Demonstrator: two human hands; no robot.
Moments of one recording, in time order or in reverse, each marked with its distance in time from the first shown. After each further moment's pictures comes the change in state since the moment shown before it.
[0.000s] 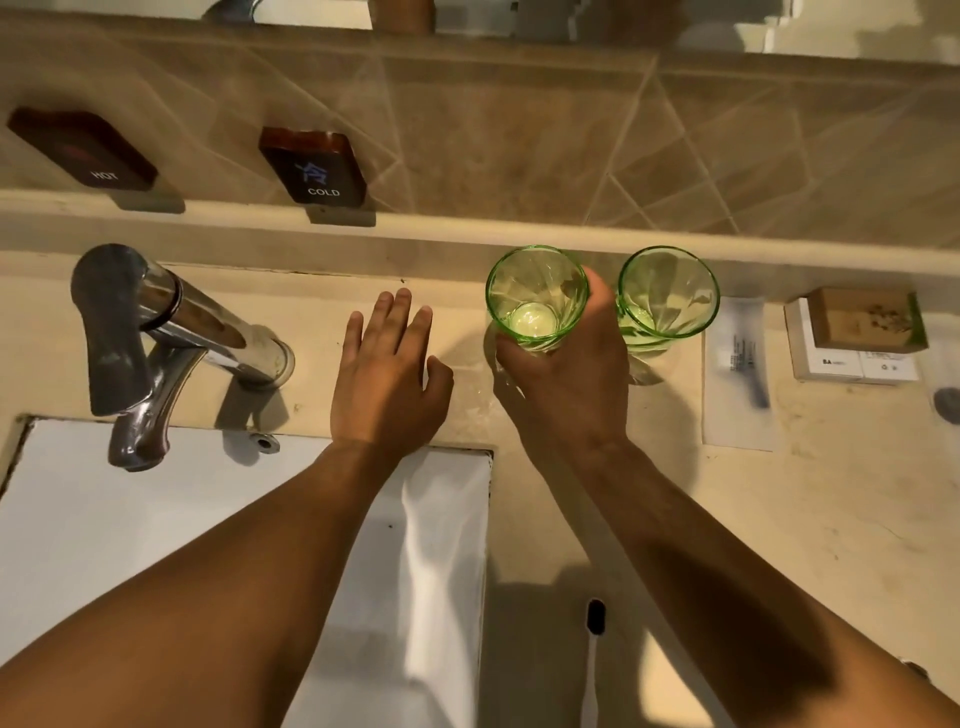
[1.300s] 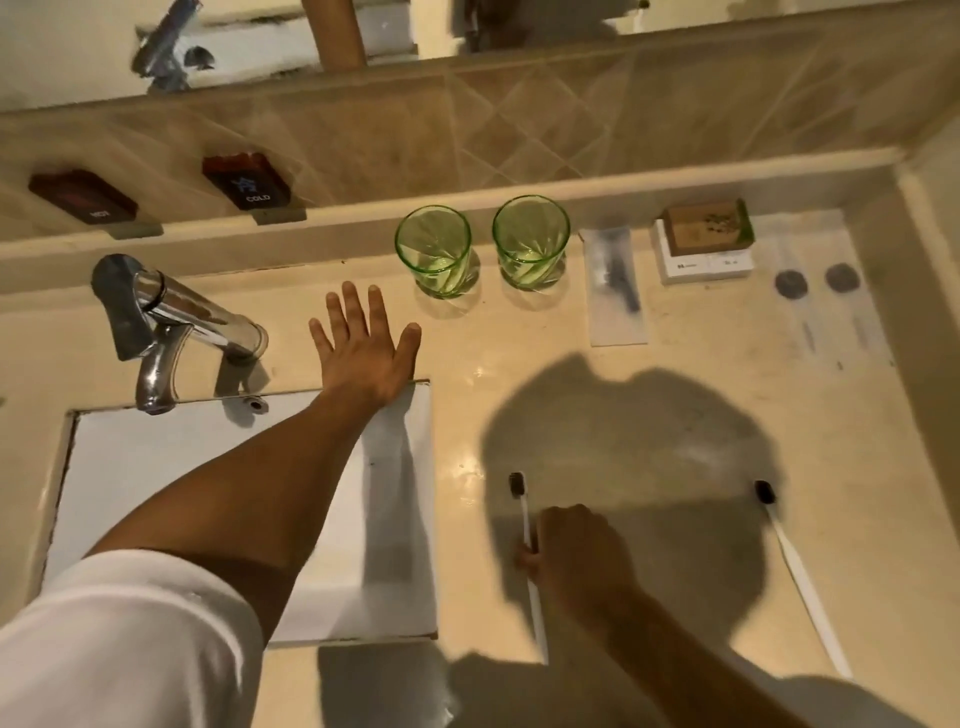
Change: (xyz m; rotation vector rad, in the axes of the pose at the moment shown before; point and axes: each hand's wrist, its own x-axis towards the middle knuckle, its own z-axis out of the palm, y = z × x) left_hand -0.018 0.033 0.003 0.128 -0.363 -0.197; right_hand -0.205 0.085 -0.128 -0.619 -0.802 0.215
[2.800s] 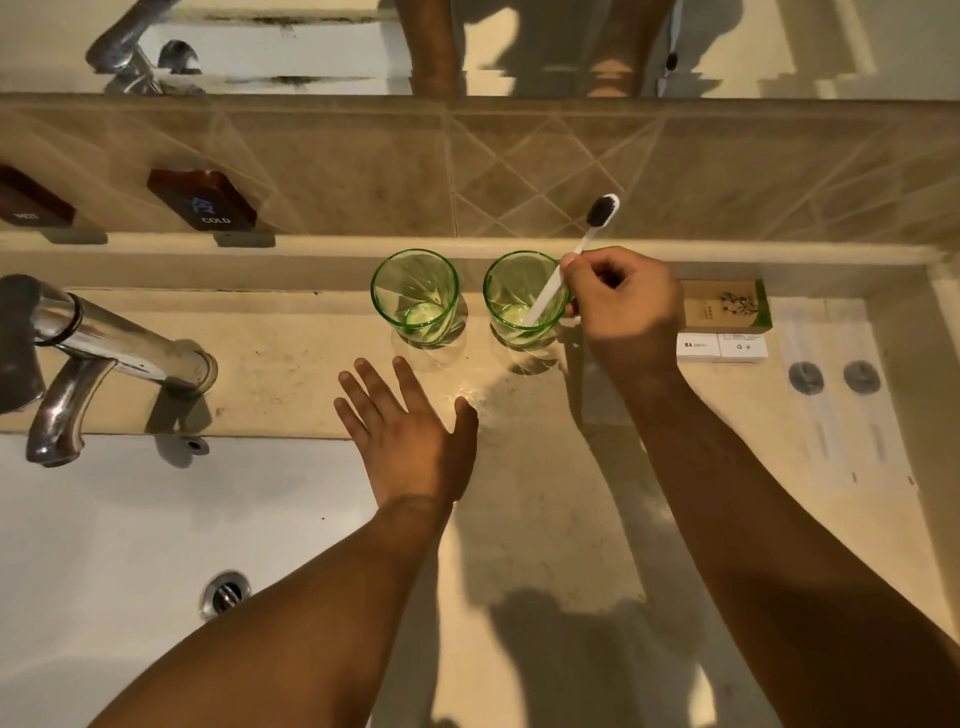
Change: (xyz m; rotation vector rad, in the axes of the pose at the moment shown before) left_hand -0.045 0.109 0.035 -0.071 0.235 -0.234; right_hand 0.167 -0.014 -0.219 0.824 0.824 -0.284
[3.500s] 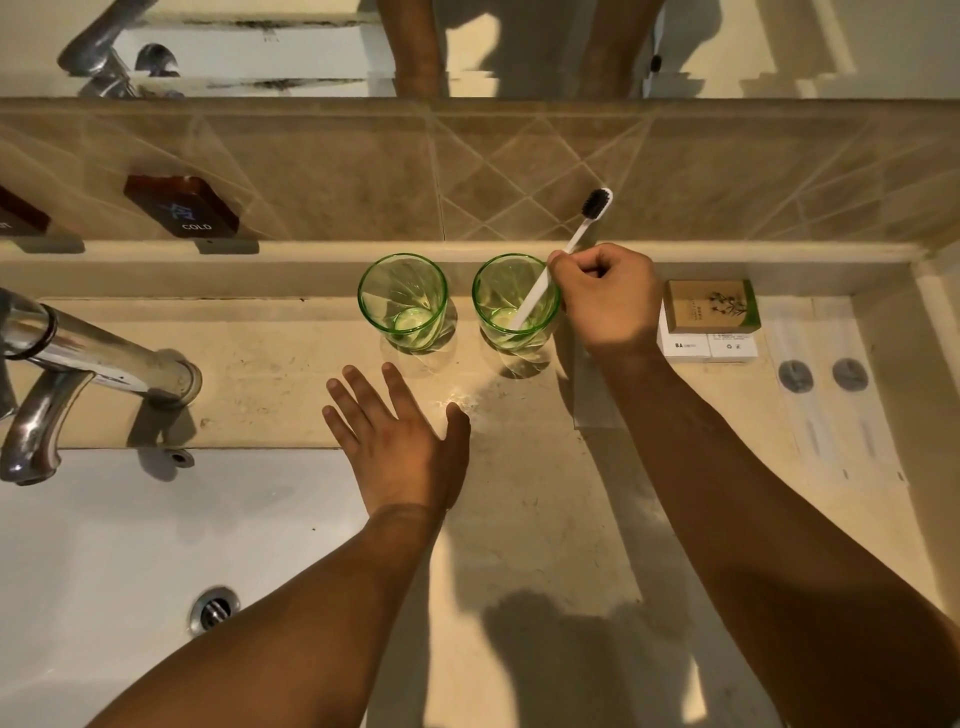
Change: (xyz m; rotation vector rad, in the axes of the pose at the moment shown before) left_hand 0.001 -0.001 0.002 -0.005 0.011 0.005; right_hand 0.019 0.003 0.012 -0.028 0.049 0.184
